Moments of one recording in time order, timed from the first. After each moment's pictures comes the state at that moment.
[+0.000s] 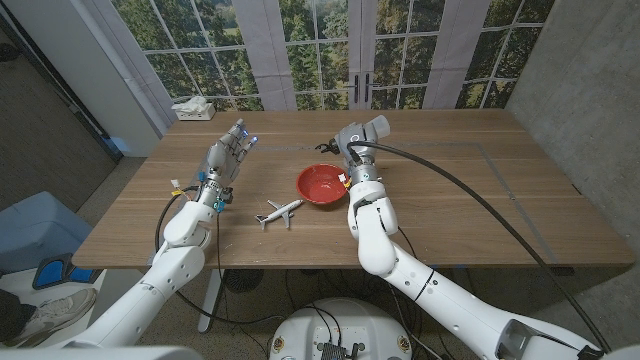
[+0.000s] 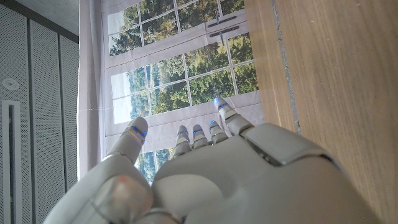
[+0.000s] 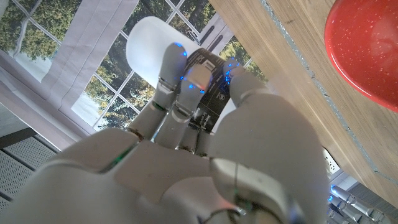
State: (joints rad) left arm 1.02 0.54 0.24 -1.36 -0.77 -0.57 -0.20; left_hand 0.09 0.10 0.70 -0.04 0.20 0.03 -0.10 0.18 0.17 -0.04 -0.08 0.18 0.17 -0.09 -0.04 0.18 0.17 0.16 -0.04 0.22 0.17; right arm -0.86 -0.28 -0.86 -1.76 -1.93 -0.73 0.29; right_hand 1.13 0.08 0.53 -0.21 0.22 0.74 0.02 0.26 0.51 0.72 -0.04 0.40 0.40 1.27 -0.22 1.13 1.23 0.87 -0.11 1.55 0.20
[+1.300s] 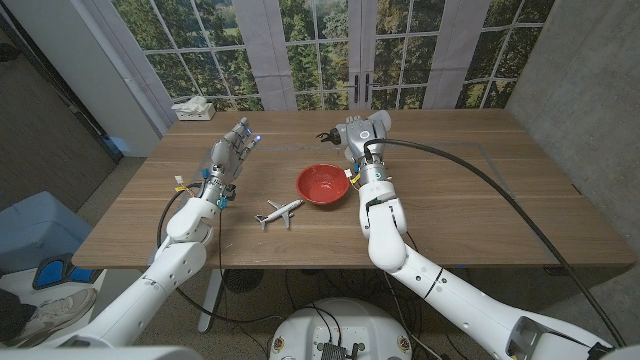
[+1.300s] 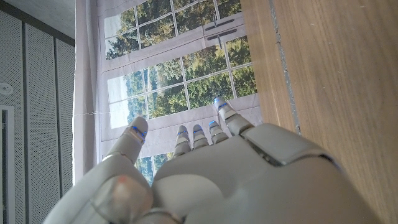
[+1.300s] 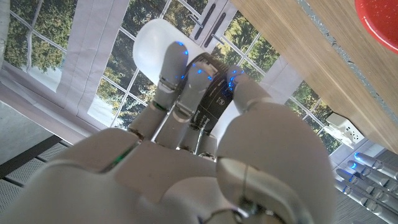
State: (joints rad) left arm 1.00 0.54 0.26 -1.36 -0.76 -0.54 -0.19; left_hand 0.09 0.10 0.70 -0.03 0.20 0.03 -0.10 0.18 0.17 -0.04 -0.08 0.18 0.17 -0.09 -0.04 0.18 0.17 0.16 -0.04 0.21 0.17; right arm -0.85 -0.33 -0.86 -1.78 -1.69 -0.79 0.04; right_hand 1.00 0.08 0.60 -0.17 0.17 0.57 -0.08 0.18 0.32 0.70 -0.09 0.19 0.61 1.22 -0.22 1.01 1.16 0.88 -0.11 1.53 0.19
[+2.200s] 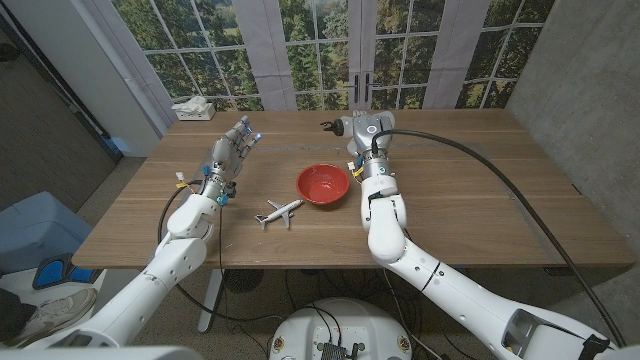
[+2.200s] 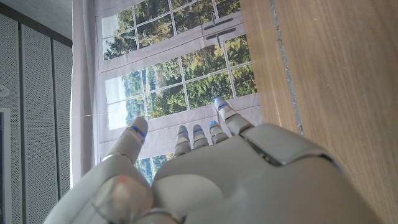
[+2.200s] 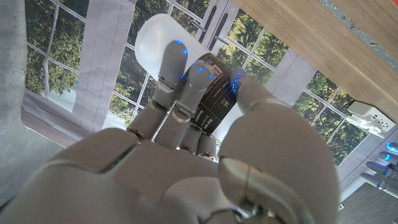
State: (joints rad) left arm 0.98 0.54 0.26 -1.35 -0.75 -0.52 -0.19; left_hand 0.09 0.10 0.70 -0.04 0.20 0.03 -0.10 0.18 0.17 -0.04 -0.08 0.18 0.17 -0.09 -0.04 0.18 0.17 0.16 -0.03 0.21 0.17; right arm -0.82 -0.32 -0.86 -1.78 -1.53 -0.84 -0.03; right_hand 0.99 0.06 0.60 -0.15 0.18 0.58 -0.06 0.19 0.28 0.69 -0.11 0.18 0.56 1.26 -0.22 0.99 1.18 0.92 -0.12 1.53 0.19
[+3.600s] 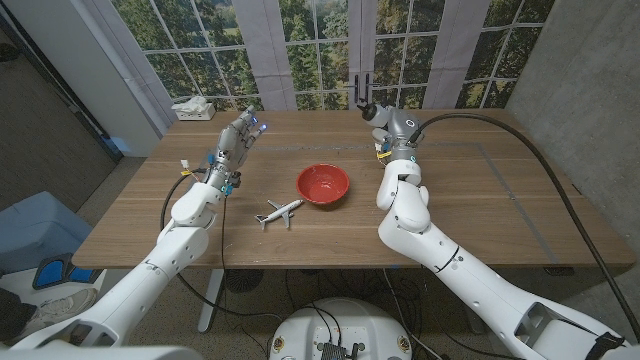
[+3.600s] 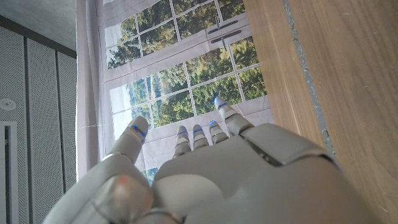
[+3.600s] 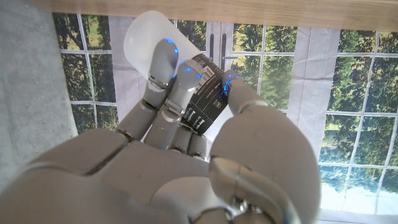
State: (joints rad) left arm 0.95 0.56 0.28 -1.41 -0.70 -0.48 -0.13; left_hand 0.10 0.11 0.70 -0.04 0.20 0.02 -0.10 0.18 0.17 -0.04 -0.08 0.18 0.17 -0.09 -0.04 0.18 0.17 0.17 -0.04 0.21 0.17; right arm -0.82 -0.36 -0.73 -1.96 -0.90 -0.97 -0.23; right_hand 0.96 0.07 0.59 -0.14 0.18 0.58 -0.06 0.19 0.26 0.67 -0.11 0.18 0.53 1.28 -0.22 0.99 1.20 0.93 -0.13 1.52 0.18
